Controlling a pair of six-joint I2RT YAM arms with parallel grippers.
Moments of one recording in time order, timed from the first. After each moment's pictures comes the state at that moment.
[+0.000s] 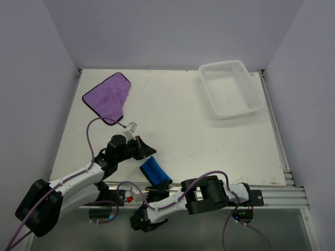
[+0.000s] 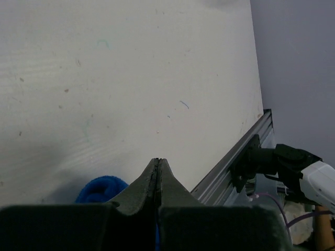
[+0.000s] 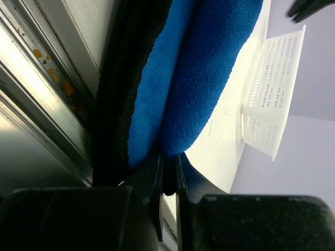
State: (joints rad) left arm -0.58 0.94 0.27 0.26 0.29 -0.85; right arm 1.80 2.26 1.44 -1.09 1.12 0.63
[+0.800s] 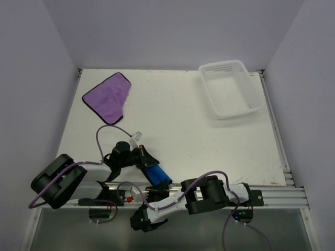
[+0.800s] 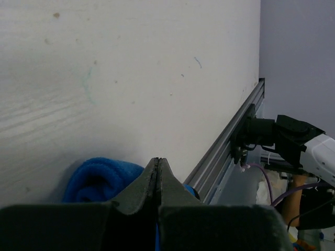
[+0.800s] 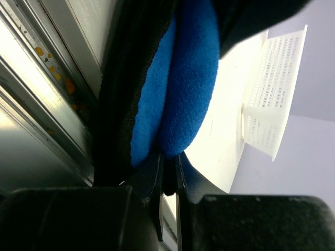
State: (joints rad) left arm -0.61 1.27 0.10 0.69 0.46 -0.97; right arm 1.80 2.26 1.44 -1.09 1.11 0.63
